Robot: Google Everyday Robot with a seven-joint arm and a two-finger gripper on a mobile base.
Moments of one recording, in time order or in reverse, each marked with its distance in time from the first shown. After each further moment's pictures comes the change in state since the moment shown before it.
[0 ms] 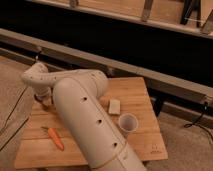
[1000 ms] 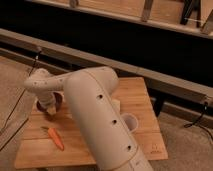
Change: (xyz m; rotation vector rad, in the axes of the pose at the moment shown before) arm 0.028 0.067 -0.001 -0.085 0.015 -0.021
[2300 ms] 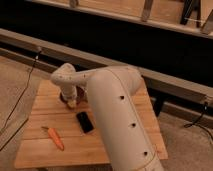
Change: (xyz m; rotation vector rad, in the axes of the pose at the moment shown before) arm 0.128 -0.019 -0.001 0.036 0.056 0.246
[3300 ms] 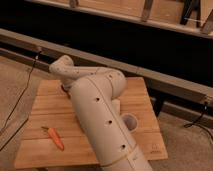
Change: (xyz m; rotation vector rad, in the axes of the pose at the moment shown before) arm -0.009 -0.084 0.001 0.057 0.047 -0.031
